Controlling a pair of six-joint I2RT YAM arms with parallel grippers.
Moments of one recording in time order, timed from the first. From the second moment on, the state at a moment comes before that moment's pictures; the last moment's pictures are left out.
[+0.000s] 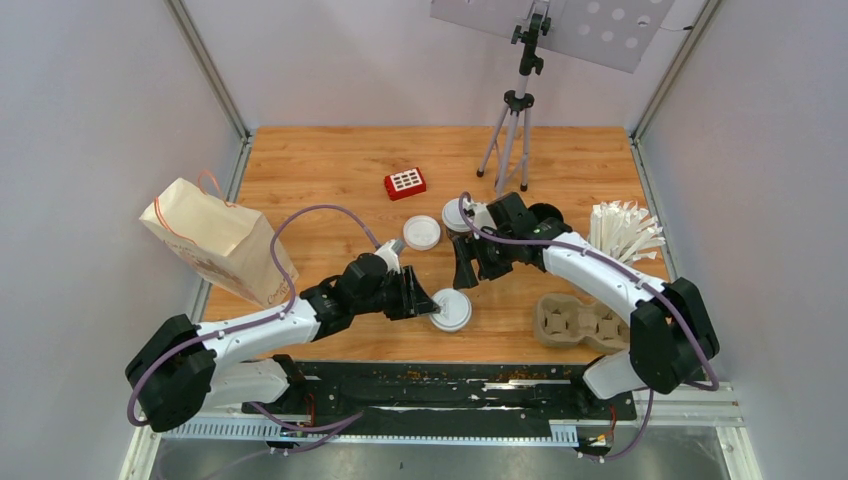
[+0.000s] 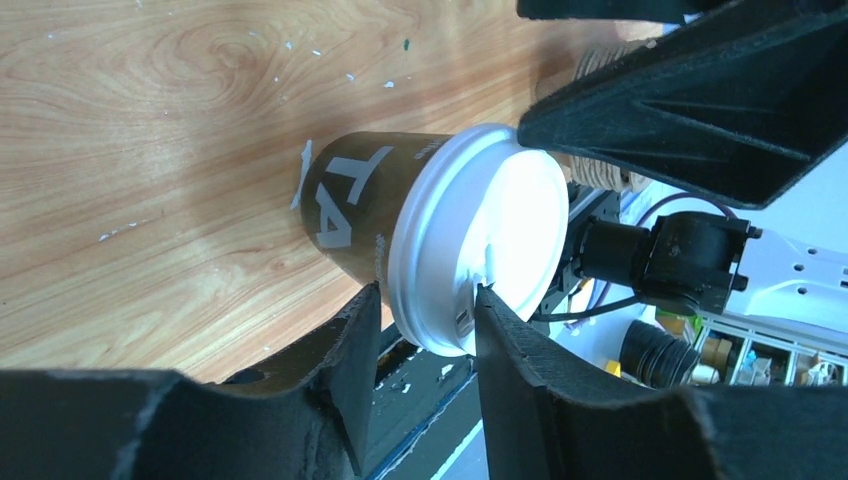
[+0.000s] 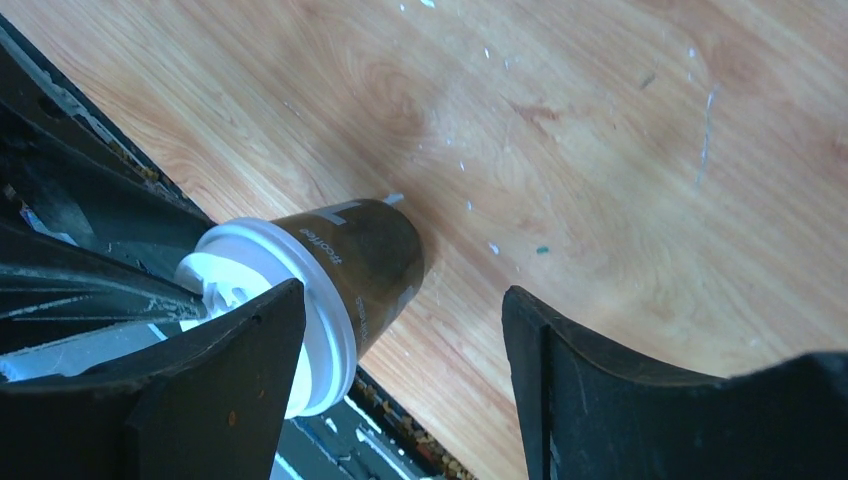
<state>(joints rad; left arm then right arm) -0.86 1.15 0.51 0.07 0.21 -0.98 0.58 1.46 1.01 -0.53 -0.41 0.18</state>
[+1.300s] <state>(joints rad) -0.80 1.17 0.72 -0.20 0.17 -0.76 0.61 1.32 0.85 -0.45 -0.41 0.44</state>
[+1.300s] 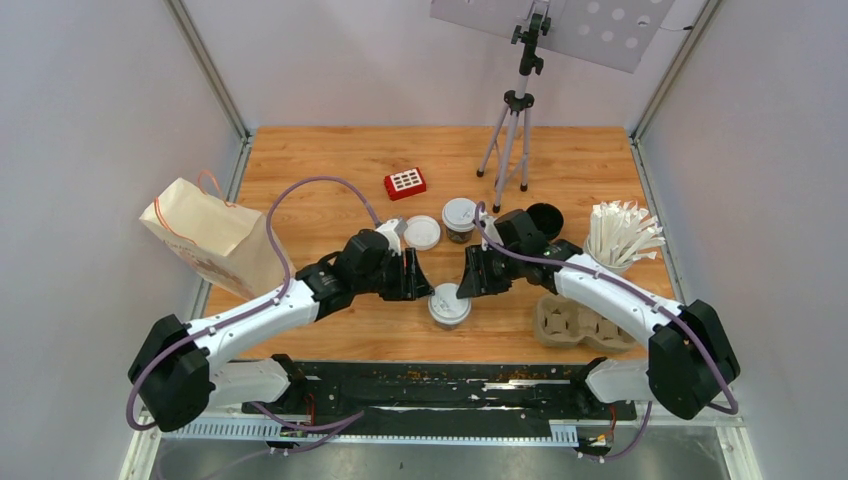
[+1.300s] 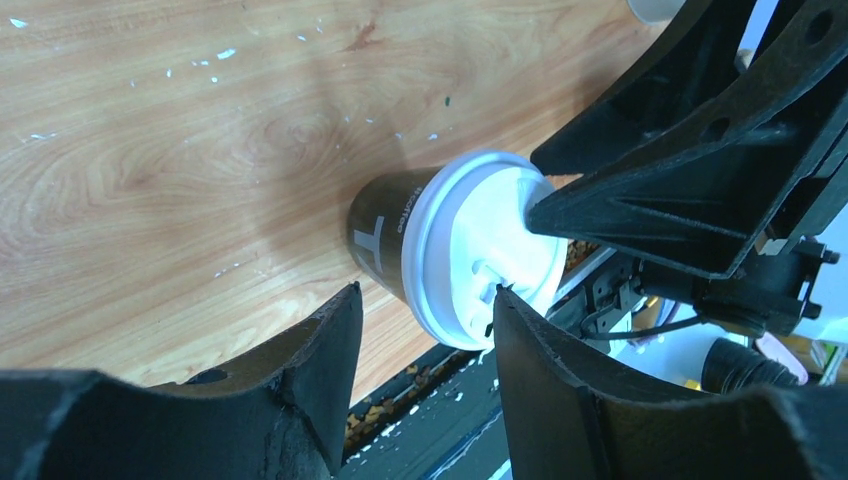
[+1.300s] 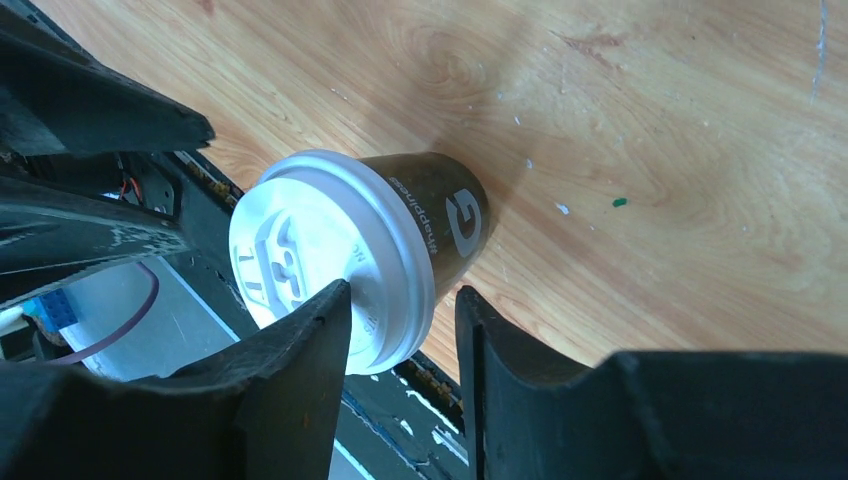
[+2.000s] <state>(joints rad) -0.76 1.18 0.56 0.00 0.29 -0.80 0.61 1.37 0.86 -0.36 -0.47 0.23</state>
